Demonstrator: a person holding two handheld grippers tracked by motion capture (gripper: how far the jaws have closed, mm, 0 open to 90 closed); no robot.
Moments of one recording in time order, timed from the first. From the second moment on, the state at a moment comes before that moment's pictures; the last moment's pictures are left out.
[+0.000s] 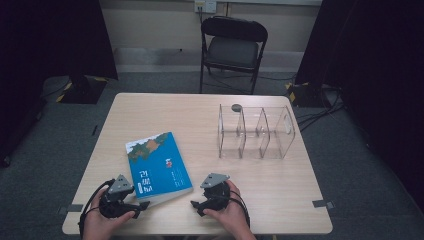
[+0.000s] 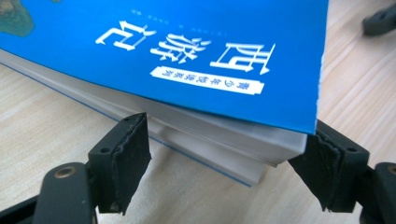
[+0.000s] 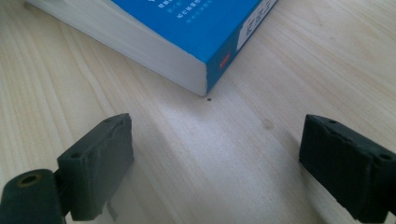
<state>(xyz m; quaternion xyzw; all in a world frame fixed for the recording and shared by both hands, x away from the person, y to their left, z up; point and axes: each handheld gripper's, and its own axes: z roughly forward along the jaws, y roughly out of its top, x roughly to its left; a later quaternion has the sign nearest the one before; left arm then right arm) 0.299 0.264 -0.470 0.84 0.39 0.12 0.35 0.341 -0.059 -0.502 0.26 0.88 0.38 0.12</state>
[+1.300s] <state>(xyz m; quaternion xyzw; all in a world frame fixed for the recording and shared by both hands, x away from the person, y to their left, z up) 0.309 0.265 -0.451 0.84 0.40 0.10 0.36 0.344 0.027 -0.486 0.16 0.88 0.42 0.14</state>
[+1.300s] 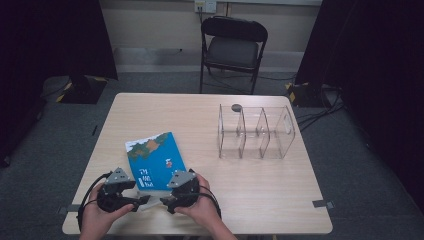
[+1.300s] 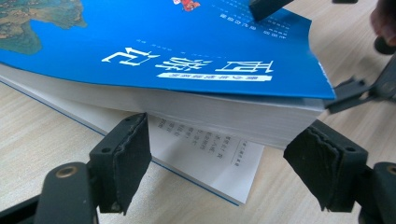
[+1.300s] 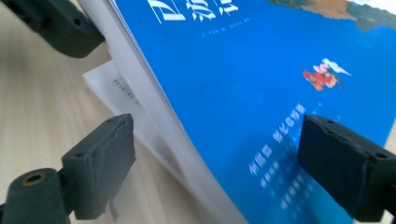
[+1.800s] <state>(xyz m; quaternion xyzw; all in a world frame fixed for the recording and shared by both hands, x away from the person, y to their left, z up) 0.310 0.266 -0.451 0.84 0.39 0.10 0.36 0.344 0.053 -0.488 0.16 0.89 0.39 0.18</state>
